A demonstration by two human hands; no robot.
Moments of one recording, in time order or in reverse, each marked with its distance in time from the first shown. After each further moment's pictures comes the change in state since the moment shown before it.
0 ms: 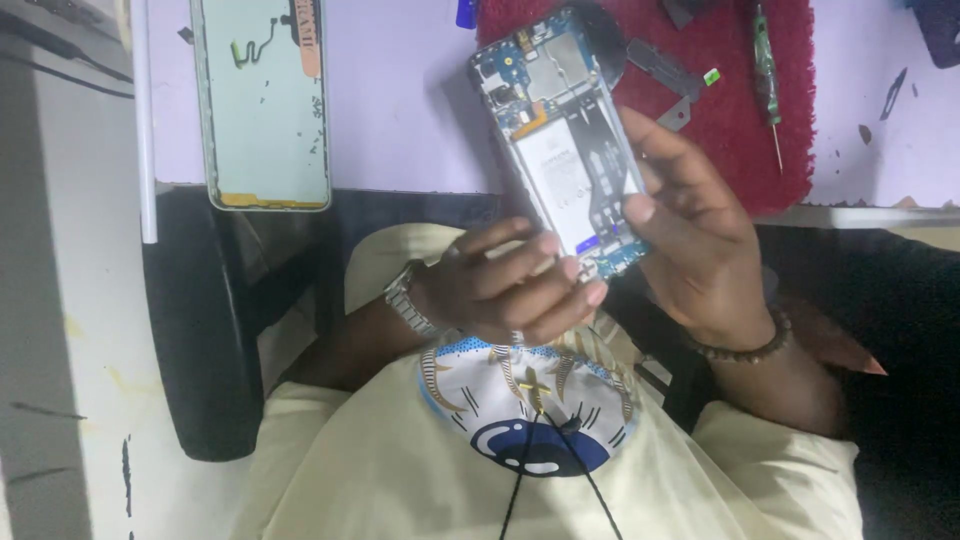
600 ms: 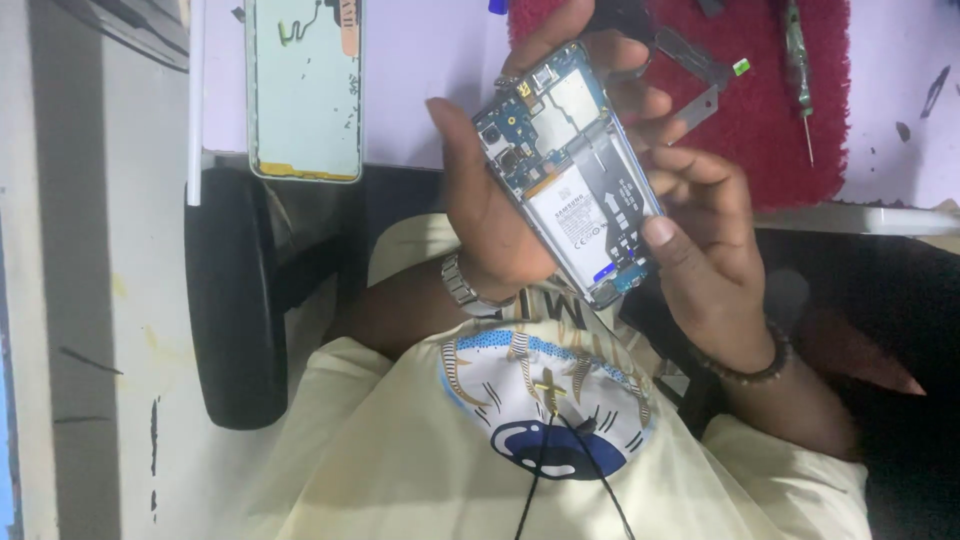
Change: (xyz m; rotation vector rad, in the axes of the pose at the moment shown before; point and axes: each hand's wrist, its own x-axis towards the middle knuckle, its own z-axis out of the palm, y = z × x) left_hand 0.052 0.005 0.025 -2.273 1.022 -0.930; right_hand -0.030 0.022 0.007 -0.190 0.096 -0.119
